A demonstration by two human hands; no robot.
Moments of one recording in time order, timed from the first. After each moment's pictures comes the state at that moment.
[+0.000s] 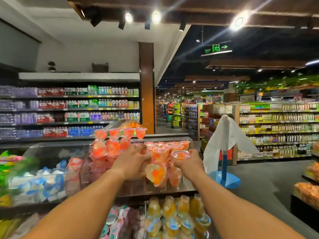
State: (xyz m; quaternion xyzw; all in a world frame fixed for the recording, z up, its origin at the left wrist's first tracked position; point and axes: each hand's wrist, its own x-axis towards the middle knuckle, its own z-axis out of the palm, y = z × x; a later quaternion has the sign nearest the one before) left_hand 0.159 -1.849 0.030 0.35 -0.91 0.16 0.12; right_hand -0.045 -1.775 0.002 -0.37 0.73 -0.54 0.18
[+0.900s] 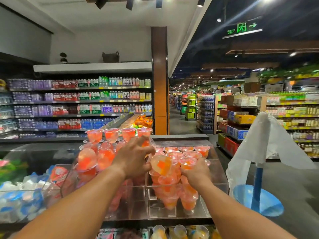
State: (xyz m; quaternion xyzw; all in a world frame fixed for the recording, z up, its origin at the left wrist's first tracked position) left_hand 0.094 -2.005 0.029 0.38 -0.89 0.14 0.22; right_hand -0.140 -1.969 -0.051 -0.39 0.78 -0.46 0.16
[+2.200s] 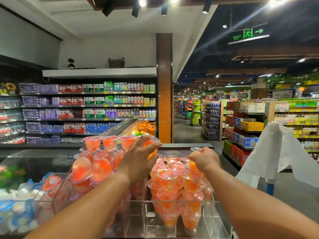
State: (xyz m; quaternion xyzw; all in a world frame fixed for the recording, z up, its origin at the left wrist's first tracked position) left_hand 0.062 -2.028 0.035 0.39 -0.85 0.02 0.35; right_hand -0.181 -2.002 0.023 -0.41 0.79 -0.44 0.12
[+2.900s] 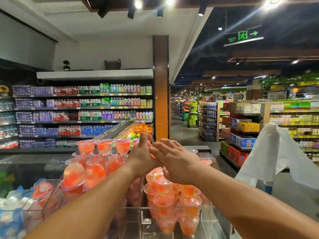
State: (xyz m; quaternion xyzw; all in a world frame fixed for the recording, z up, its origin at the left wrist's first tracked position) left_hand 0.033 -2.045 0.050 0.38 -0.82 -0.17 0.39; right_hand -0.134 -1.999 0.045 -0.83 0.42 -0.16 -0.32
